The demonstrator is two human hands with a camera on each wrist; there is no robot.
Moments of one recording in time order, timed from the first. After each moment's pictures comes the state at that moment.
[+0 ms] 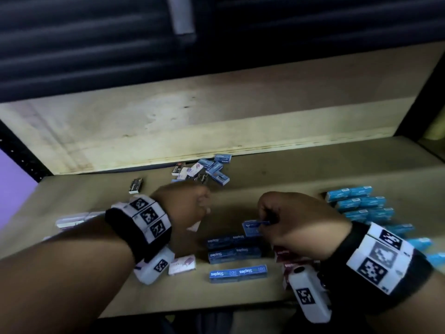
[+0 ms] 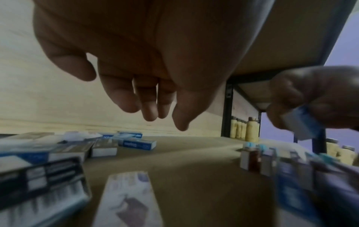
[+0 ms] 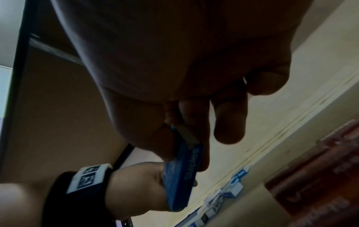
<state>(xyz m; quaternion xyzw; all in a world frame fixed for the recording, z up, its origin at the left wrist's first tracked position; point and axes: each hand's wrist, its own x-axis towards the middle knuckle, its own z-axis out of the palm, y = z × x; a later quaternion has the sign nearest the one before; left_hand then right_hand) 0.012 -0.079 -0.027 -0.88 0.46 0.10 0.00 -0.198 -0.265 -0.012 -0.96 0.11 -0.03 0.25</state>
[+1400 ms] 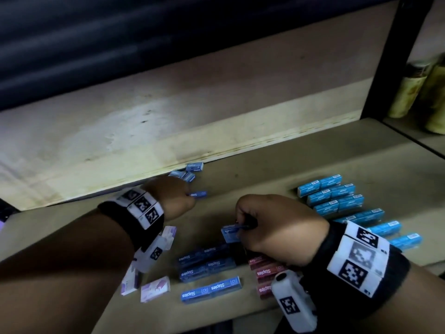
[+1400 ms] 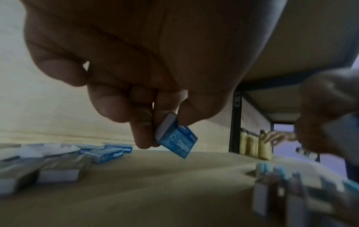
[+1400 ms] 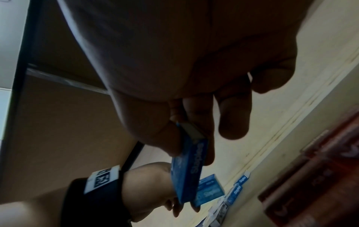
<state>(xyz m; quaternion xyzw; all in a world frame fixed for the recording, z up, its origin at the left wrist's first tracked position) 0.021 -0.157 -0.014 -0.88 0.44 0.08 0.17 -0.214 -0.288 -0.018 -0.95 0.12 -0.06 0.29</state>
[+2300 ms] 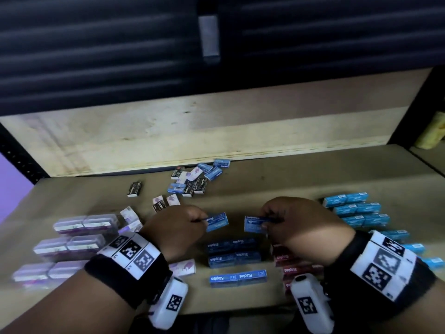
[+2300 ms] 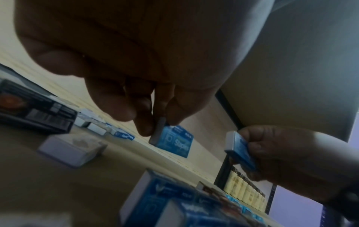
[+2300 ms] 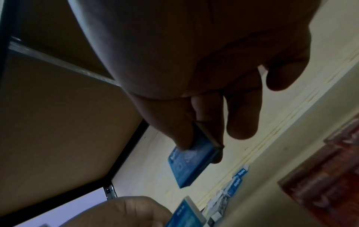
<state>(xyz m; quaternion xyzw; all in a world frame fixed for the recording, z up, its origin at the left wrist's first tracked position) -0.029 -0.047 -0.043 -0.91 0.33 0.13 -0.22 -0.195 -0.270 -0.016 -0.95 0.15 -0.02 0.28</state>
